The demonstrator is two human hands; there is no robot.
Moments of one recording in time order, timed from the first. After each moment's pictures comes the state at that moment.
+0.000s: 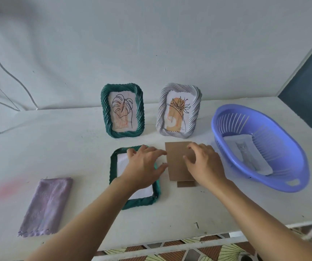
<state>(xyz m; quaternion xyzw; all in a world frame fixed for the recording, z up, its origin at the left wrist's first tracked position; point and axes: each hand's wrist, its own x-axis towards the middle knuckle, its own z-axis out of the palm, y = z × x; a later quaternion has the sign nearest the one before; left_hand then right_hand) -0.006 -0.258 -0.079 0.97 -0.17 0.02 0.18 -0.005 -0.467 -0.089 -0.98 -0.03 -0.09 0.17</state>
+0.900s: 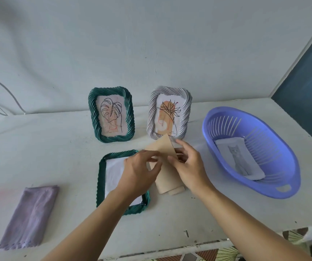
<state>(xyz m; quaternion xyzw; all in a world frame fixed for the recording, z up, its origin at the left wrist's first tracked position) -0.009 -0.286 -0.076 0.91 -0.08 0.05 0.39 -0.004 -0.452 -0.079 -0.77 0.03 -0.03 0.64</state>
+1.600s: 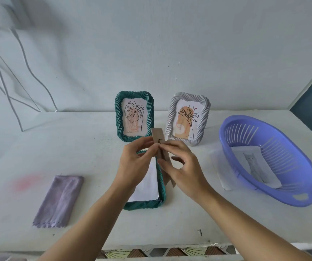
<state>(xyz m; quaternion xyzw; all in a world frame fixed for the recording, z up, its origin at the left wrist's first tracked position) -0.035 -0.247 -0.020 0.73 0.03 0.07 0.68 -0.030 -0.402 -0.041 -0.78 -0.19 -0.05 0.60</state>
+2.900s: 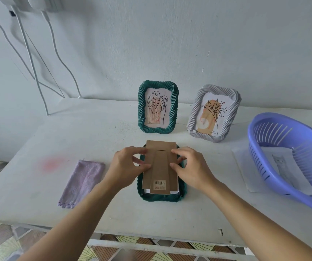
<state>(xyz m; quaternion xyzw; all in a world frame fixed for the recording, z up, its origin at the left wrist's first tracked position) -0.046 -0.154 -0.066 0.92 0.05 0.01 0.39 -0.005 -0.373 -0.081 -0.91 -0.16 0.03 0.39</state>
